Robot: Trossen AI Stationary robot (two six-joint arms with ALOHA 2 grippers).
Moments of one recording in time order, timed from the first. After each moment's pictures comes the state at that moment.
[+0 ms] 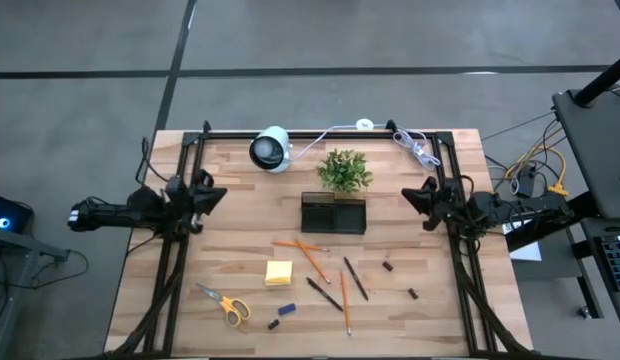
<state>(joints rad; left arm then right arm) -0.06 0.04 0.01 0.45 -0.23 -0.31 0.16 0.05 0.01 0.22 0.51 0.54</state>
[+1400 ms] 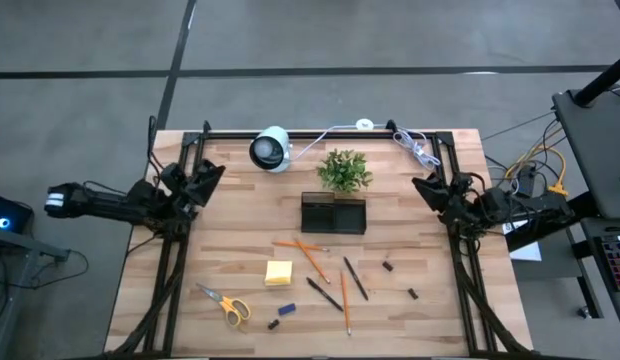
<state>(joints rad) -0.06 0.57 0.17 1.03 -0.27 -0.41 0.16 0.07 0.01 0.51 0.46 0.57</state>
